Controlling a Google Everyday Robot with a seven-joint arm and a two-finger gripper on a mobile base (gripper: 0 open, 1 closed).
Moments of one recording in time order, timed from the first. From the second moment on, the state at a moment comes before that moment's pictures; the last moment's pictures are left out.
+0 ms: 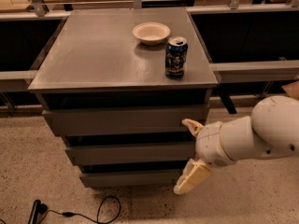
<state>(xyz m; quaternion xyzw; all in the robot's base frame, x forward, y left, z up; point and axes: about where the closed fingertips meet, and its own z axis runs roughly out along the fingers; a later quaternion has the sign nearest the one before) 0.415 -0.084 0.756 -0.60 0.72 0.16 0.32</state>
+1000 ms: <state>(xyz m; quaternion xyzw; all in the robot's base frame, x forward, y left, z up) 0.456 -0.081 0.612 -0.56 0.71 0.19 0.38</state>
